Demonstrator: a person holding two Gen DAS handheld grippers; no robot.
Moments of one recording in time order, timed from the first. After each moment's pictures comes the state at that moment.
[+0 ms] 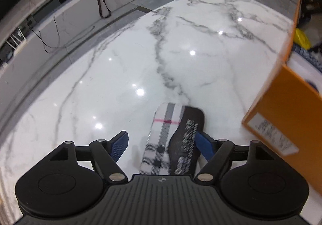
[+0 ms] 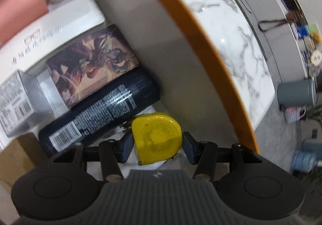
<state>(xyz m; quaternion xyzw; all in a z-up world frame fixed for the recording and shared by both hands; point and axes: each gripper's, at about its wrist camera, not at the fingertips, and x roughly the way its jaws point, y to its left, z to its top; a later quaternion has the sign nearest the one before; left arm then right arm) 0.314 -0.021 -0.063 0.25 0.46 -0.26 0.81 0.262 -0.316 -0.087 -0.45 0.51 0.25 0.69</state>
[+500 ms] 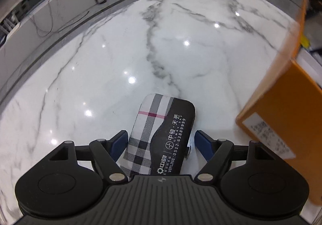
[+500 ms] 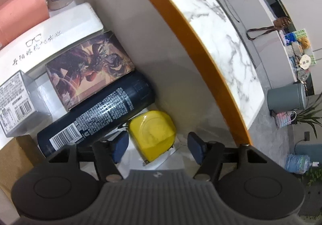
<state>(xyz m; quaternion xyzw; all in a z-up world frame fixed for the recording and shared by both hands) 0.319 -0.026 -0.078 0.23 0.49 -0.25 0.80 0.239 -0.319 -0.071 -0.43 0.48 0.23 0.73</state>
